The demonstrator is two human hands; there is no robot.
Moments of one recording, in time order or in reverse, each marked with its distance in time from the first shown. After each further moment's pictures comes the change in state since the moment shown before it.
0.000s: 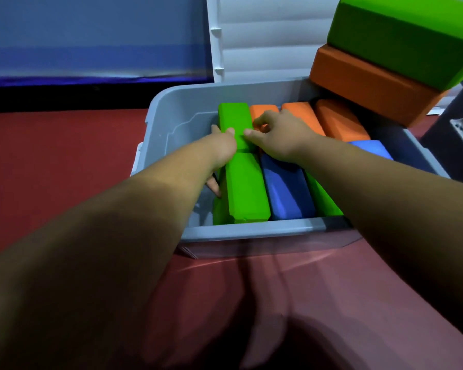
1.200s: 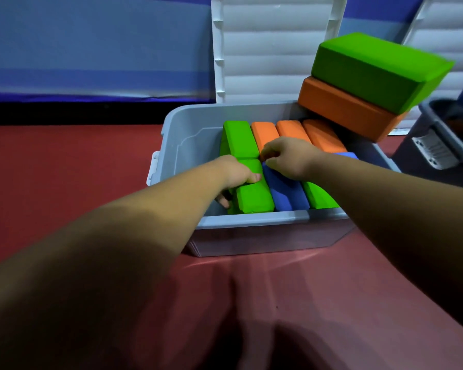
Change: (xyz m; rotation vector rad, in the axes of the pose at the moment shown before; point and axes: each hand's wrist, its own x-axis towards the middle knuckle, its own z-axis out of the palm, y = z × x) left_hand -0.074 -0.015 0.007 0.288 -0.091 0.123; right_hand -0.065 -0.009 -0.036 -0.081 -0.121 -0.063
